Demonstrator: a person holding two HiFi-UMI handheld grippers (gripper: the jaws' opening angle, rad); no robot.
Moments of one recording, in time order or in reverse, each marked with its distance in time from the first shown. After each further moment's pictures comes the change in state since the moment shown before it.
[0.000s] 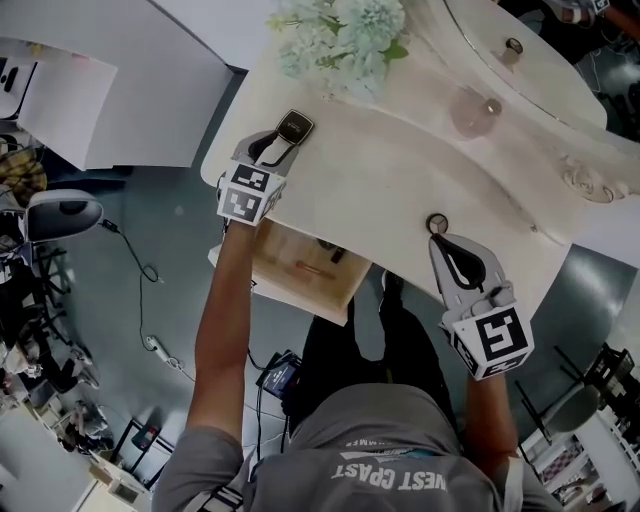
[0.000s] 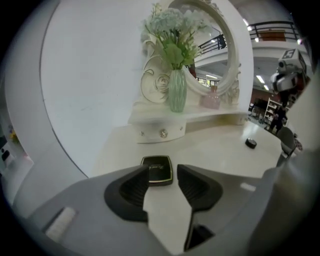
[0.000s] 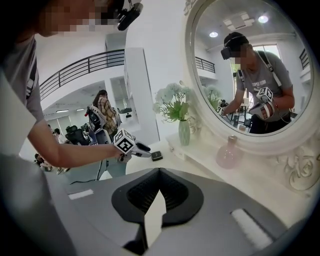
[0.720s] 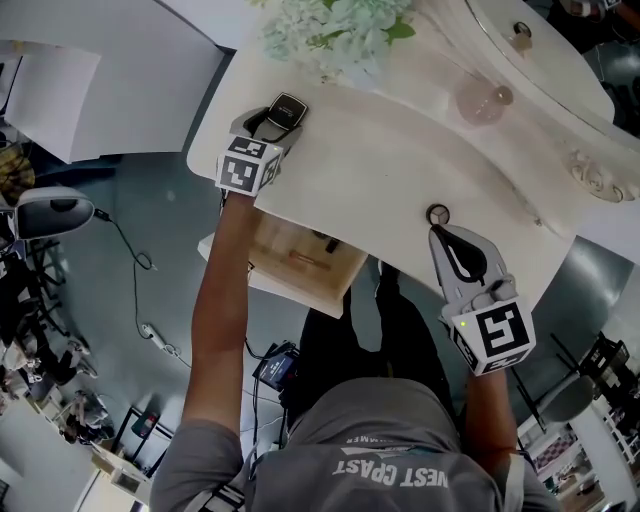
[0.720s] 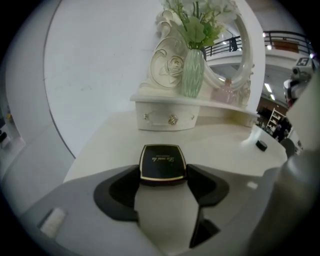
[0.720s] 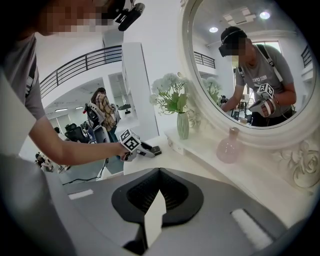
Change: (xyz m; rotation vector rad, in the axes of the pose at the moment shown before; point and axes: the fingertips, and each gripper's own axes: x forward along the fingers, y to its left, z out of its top) left arm 0.050 0.011 -0.023 -0.103 0.053 -0.019; right arm 0.018 -0.010 -0.016 0.009 0.053 0.002
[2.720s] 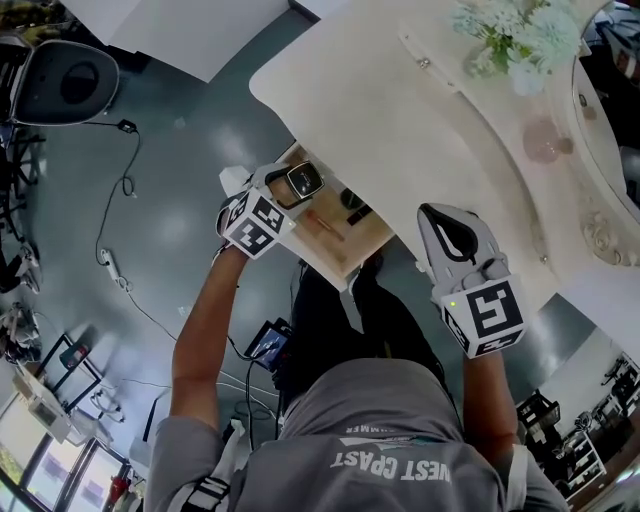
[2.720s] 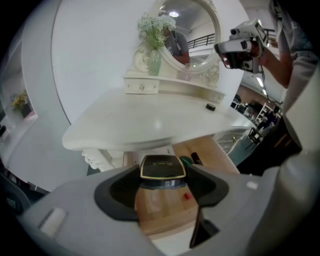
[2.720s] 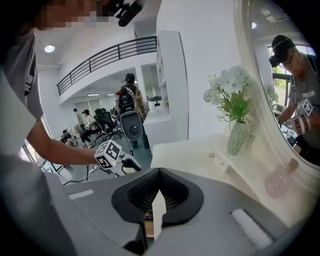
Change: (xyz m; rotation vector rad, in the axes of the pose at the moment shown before) left arm -0.151 -0.096 -0.182 0.027 0.160 -0.096; right arm 0.051 0.121 0.035 -0.275 0.045 0.250
